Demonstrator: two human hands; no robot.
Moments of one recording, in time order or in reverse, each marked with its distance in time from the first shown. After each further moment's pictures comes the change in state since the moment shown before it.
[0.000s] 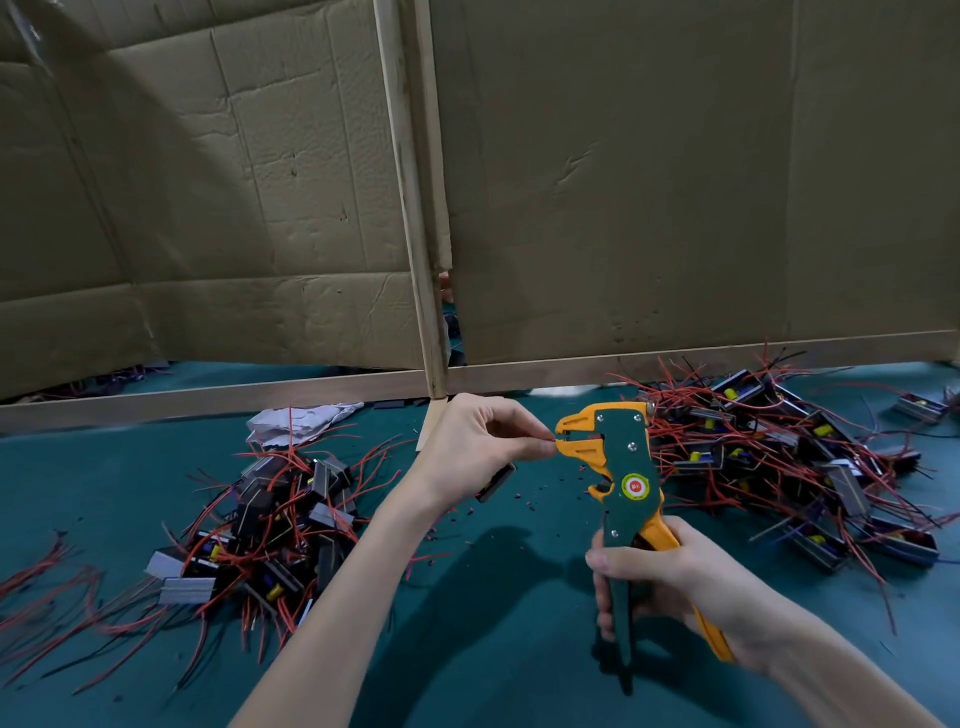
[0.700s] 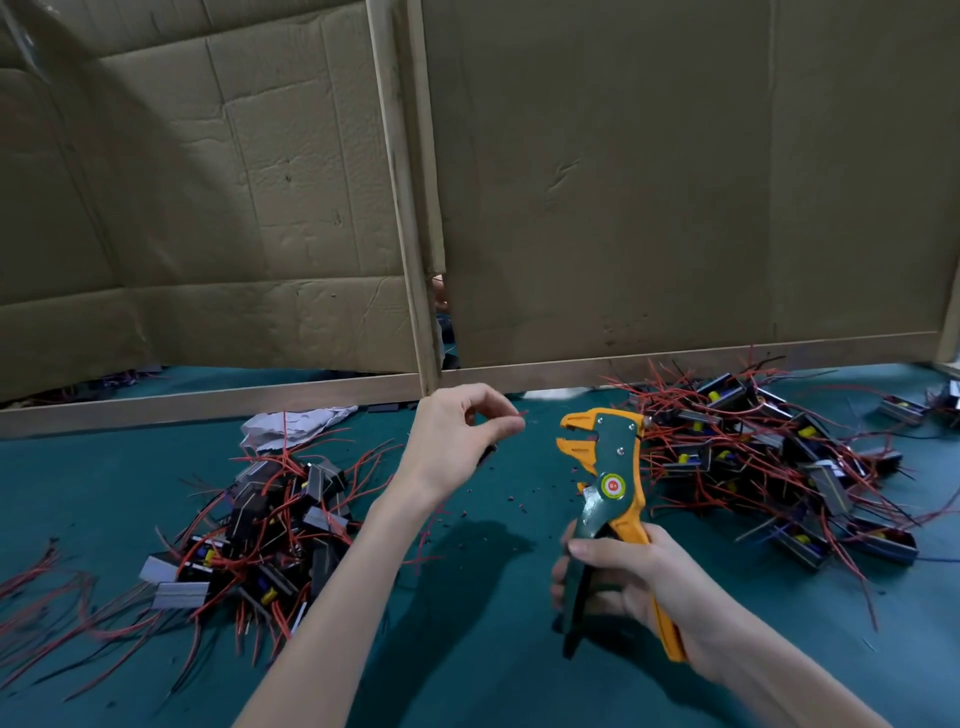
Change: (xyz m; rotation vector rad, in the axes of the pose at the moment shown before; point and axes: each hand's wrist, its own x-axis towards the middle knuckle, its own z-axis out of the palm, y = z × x) left_hand 0.007 -0.001 -0.005 0.233 0.203 0.026; right_hand 0.012 0.014 0.008 0.143 0.101 0.003
